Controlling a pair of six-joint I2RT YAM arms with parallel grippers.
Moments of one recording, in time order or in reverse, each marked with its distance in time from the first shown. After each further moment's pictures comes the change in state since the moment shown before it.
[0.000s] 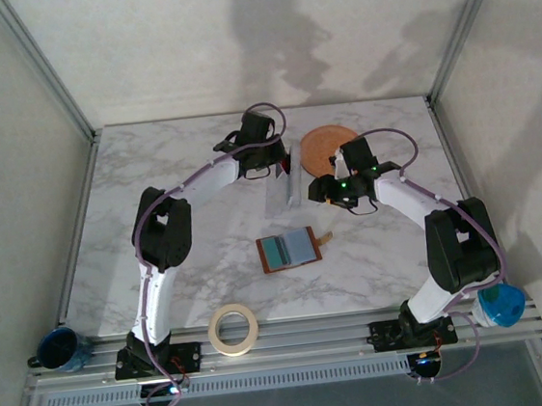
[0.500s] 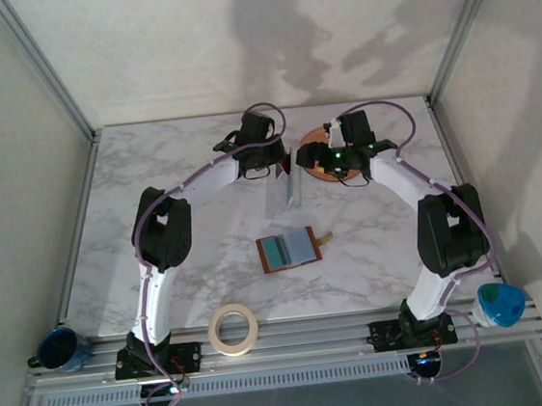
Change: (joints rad) left arm 0.000 0.000 0.000 -0.002 0.003 0.000; right arm -0.026 0.134 0.230 0.121 -0.079 0.037
